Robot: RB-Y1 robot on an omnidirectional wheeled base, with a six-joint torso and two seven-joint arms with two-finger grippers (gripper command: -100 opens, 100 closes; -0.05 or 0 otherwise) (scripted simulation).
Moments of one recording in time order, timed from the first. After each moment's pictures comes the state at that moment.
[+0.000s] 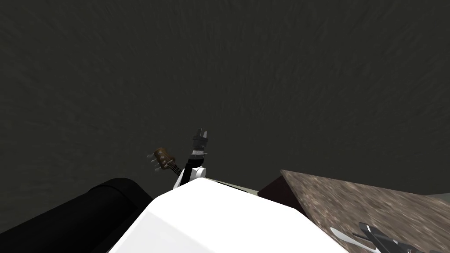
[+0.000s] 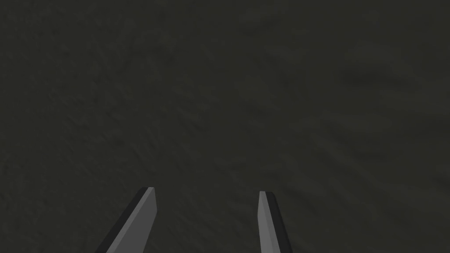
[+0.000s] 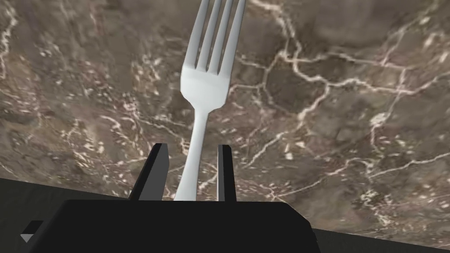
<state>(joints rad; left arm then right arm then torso) 0.53 -0.05 -0.07 -2.29 0.01 -0.41 0.16 0.90 -1.75 0.14 -1.59 0.93 -0.51 0.73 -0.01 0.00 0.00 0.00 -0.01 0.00</state>
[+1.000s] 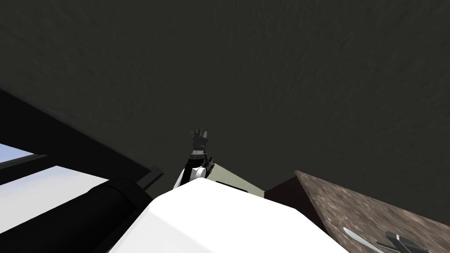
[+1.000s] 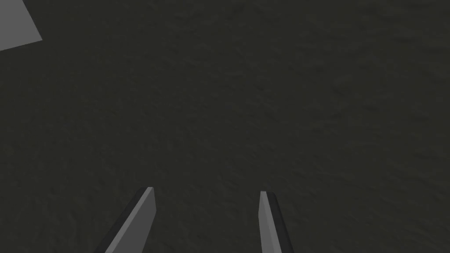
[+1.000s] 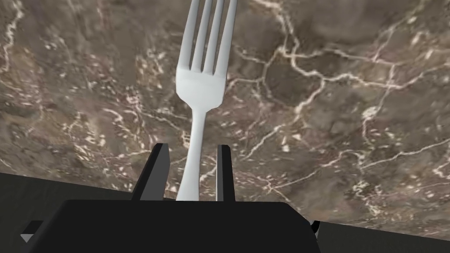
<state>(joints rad) 0.53 -0.05 -0.07 -2.29 0.01 -0.41 0.16 0.77 -1.69 0.18 -1.38 0.89 -0.65 0.63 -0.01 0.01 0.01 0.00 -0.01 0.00</state>
